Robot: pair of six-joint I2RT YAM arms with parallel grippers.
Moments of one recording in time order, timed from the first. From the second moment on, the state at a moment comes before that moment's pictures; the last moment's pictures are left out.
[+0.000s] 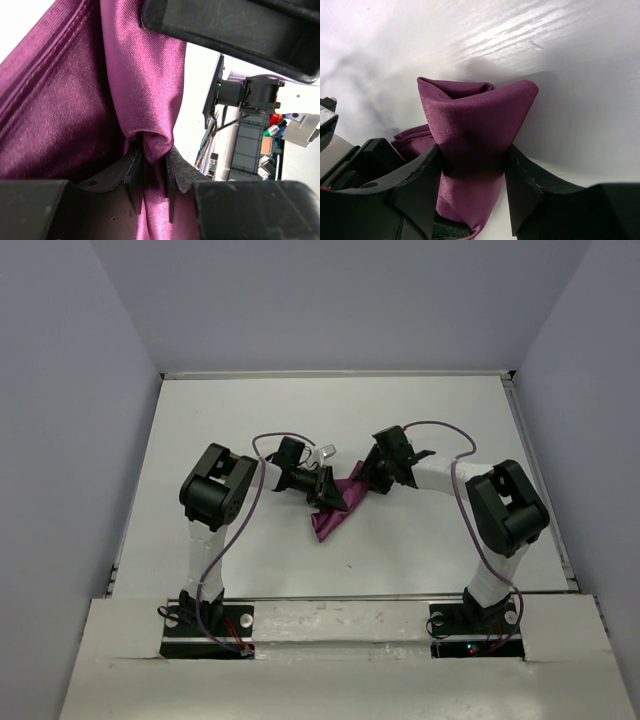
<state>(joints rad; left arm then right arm) -0.46 2.11 1.06 0.13 1.07 -0.56 0.50 1.80 1.05 -0.17 0.01 1.01</state>
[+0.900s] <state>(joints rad) -0.47 1.98 1.23 -0.30 0.72 -0.25 0.50 1.84 1.16 -0.36 0.05 1.03</state>
